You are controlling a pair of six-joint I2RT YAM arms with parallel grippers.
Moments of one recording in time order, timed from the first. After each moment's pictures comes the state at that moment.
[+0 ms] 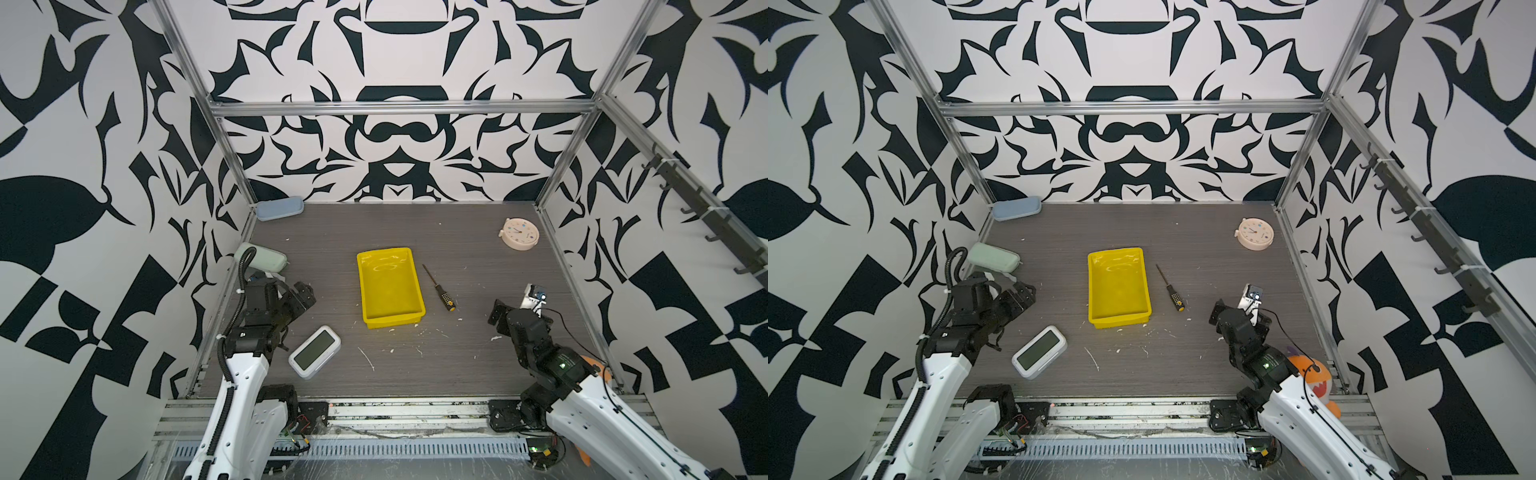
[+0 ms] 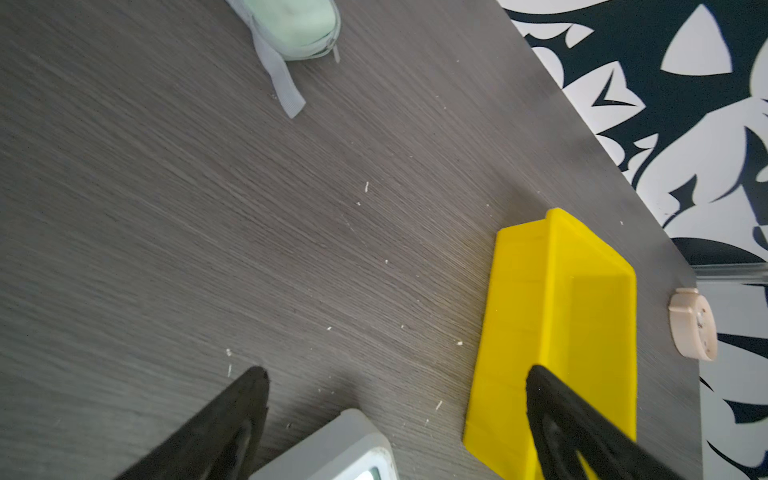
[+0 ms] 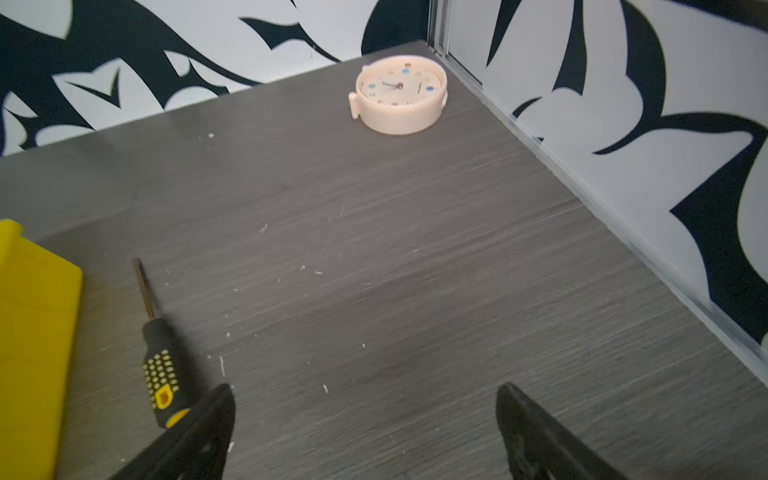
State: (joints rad) left arm 0.00 0.76 0.54 -0.55 0.12 -0.66; right arm 0.53 0.55 0.34 -0.50 0.61 0.62
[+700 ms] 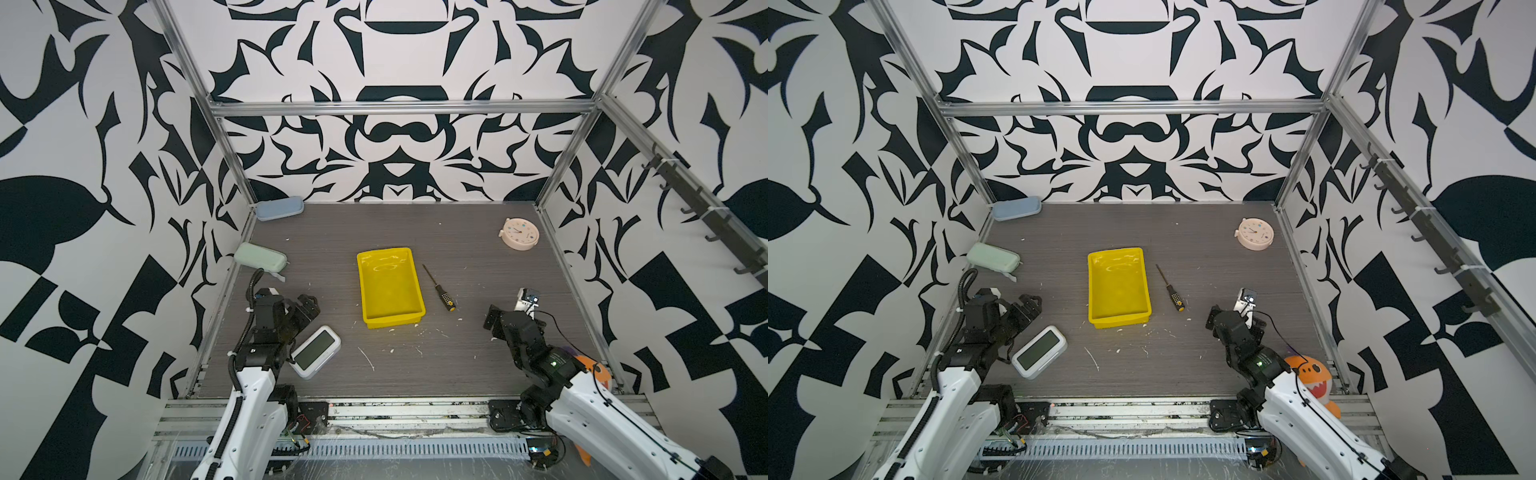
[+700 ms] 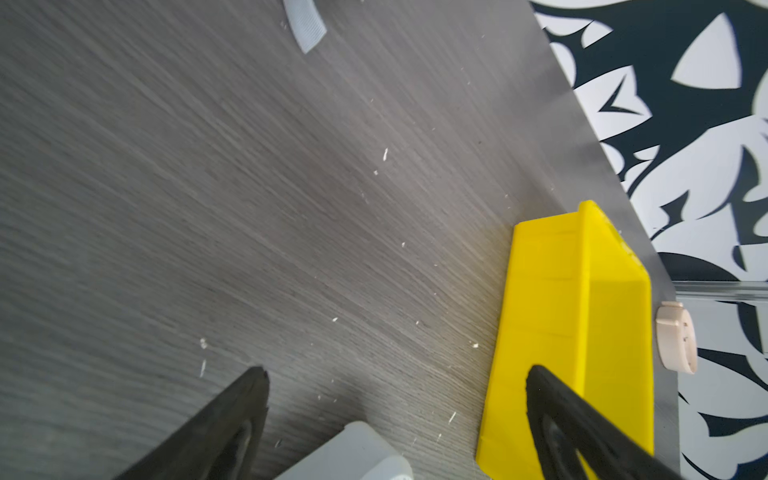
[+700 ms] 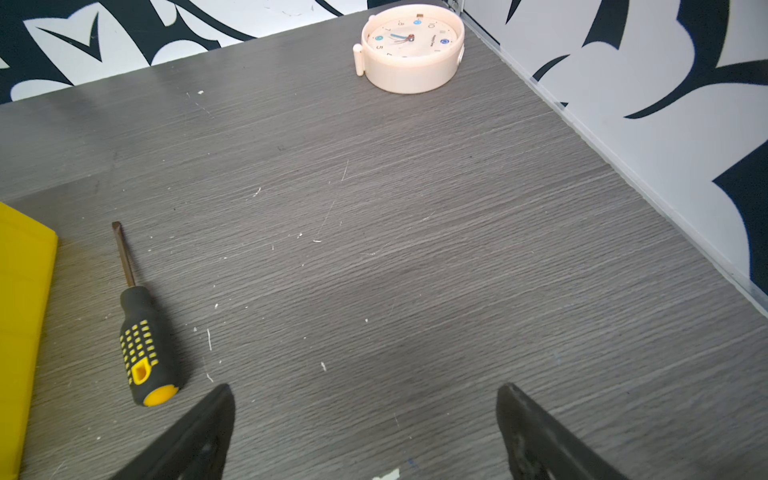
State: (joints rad) left arm -0.02 0.70 0.36 -0.39 0.13 -0.77; right arm 0.53 0.60 0.30 -0.43 0.59 0.63
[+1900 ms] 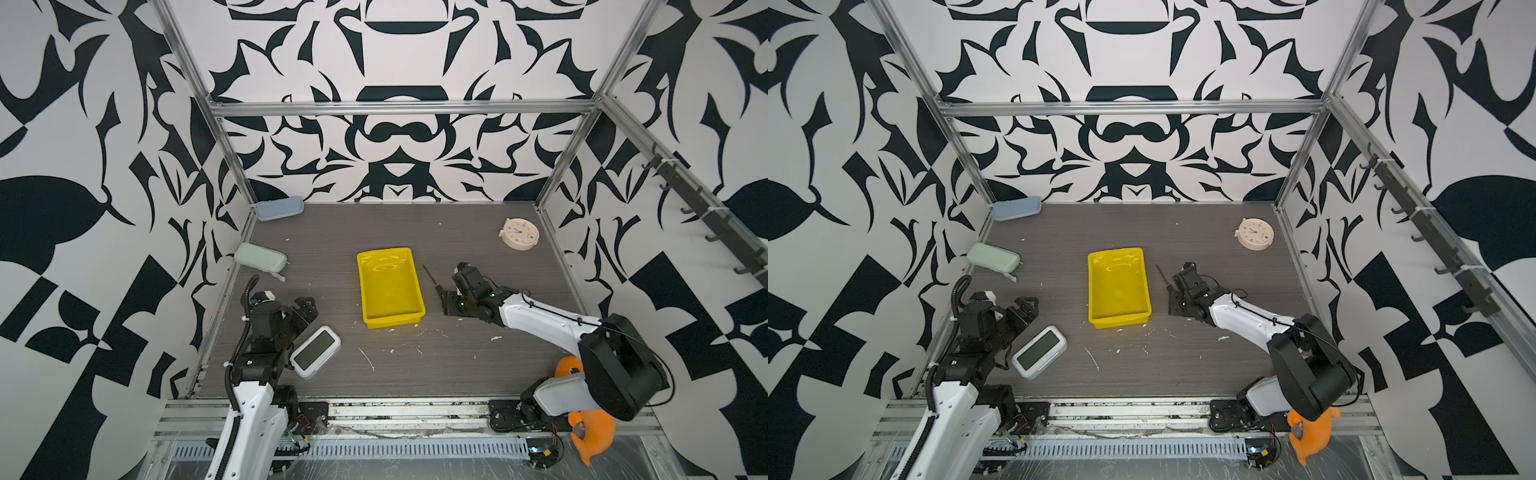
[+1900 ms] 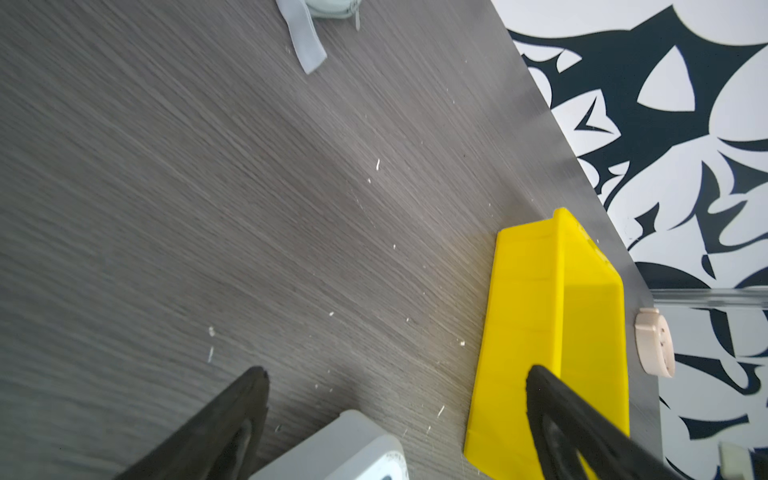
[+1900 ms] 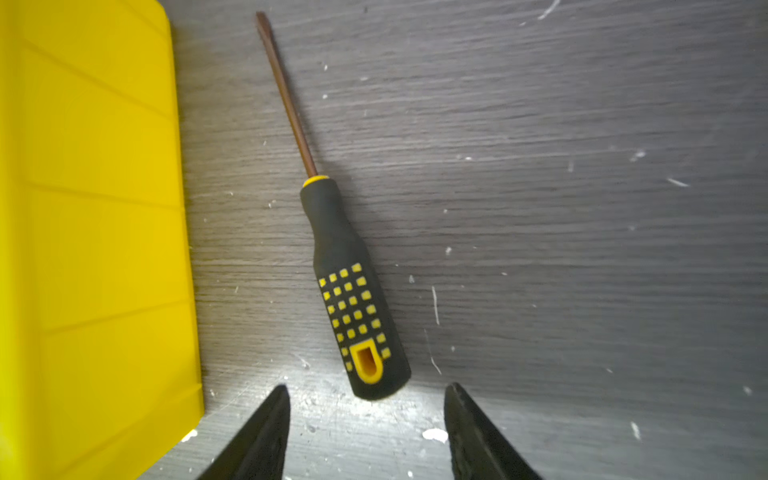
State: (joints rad) left arm -0.02 0.54 0.33 -0.46 0.13 -0.79; right arm 0.54 1.44 0.74 -0.33 0.06 0.56
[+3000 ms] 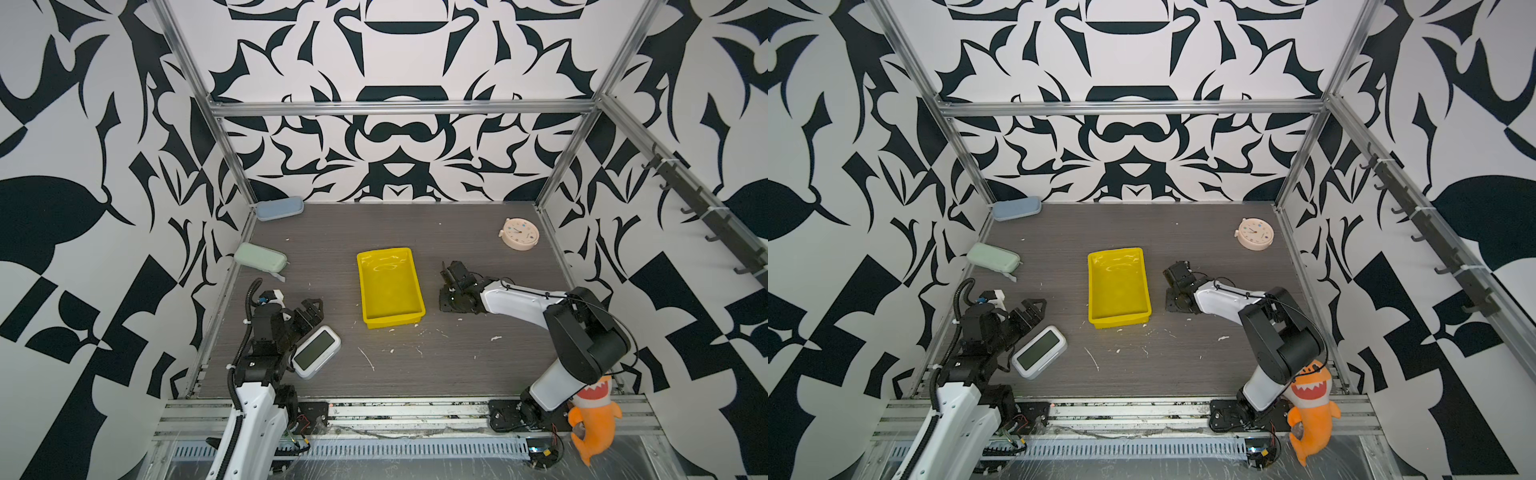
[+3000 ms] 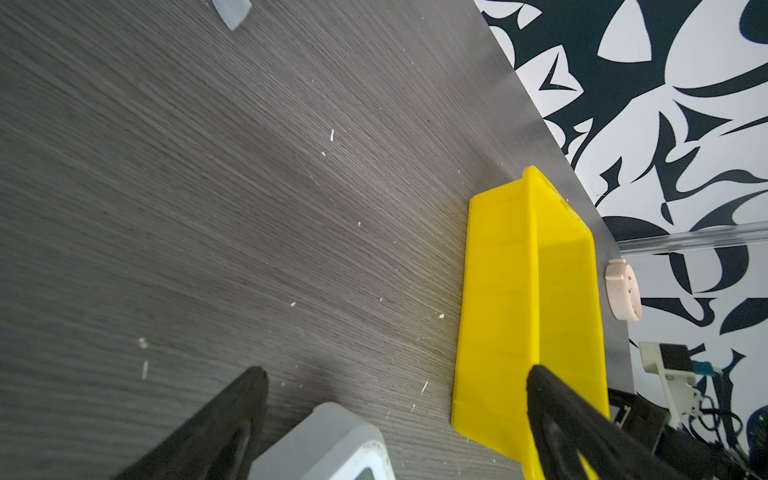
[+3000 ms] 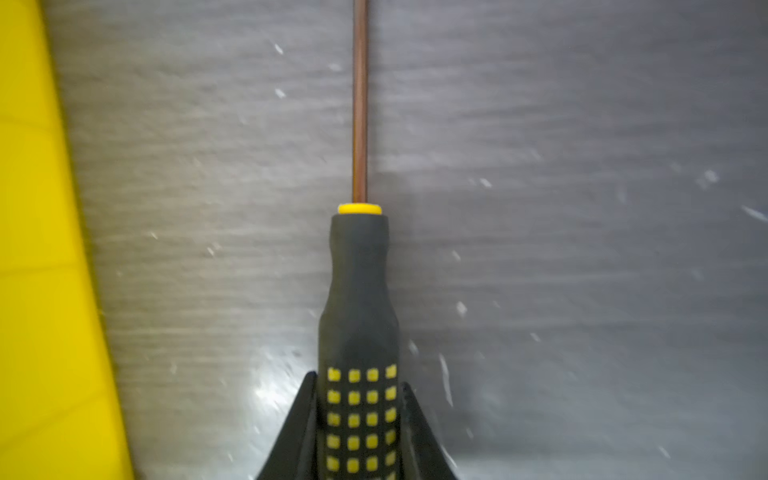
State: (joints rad) left arm -0.02 0.54 0.29 -0.37 0.25 -0.73; right arm 0.54 1.61 0.84 -0.39 0.13 0.59
